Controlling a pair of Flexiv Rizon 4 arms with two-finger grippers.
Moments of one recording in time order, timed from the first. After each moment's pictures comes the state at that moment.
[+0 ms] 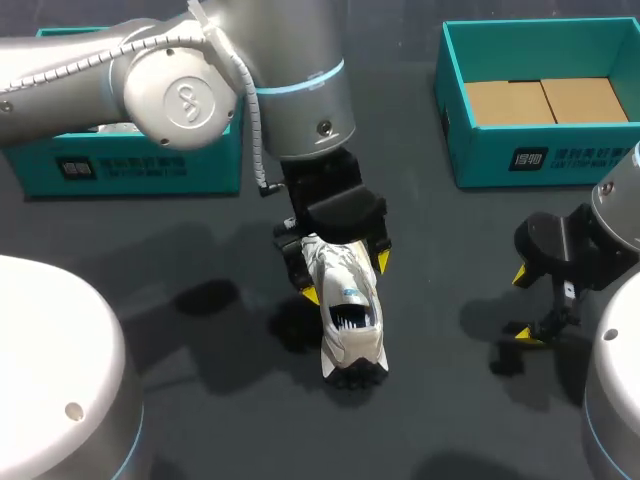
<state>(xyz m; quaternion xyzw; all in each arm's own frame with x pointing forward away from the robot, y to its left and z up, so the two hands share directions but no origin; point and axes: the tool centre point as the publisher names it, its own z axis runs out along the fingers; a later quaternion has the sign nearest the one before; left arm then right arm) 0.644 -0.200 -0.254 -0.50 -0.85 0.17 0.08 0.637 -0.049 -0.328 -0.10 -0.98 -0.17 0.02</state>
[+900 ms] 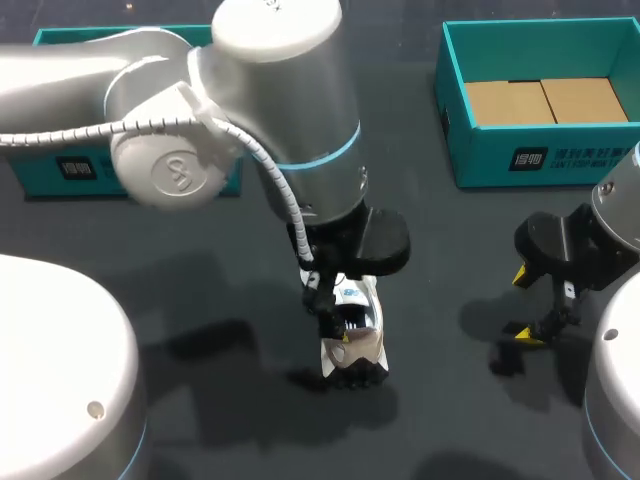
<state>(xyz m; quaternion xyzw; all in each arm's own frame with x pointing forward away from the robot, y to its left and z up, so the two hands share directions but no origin) 0.607 -0.196 -0.258 -0.10 -0.99 0.09 0.02 0.637 -0.049 -0.328 -0.10 -0.98 -0.17 0.02</state>
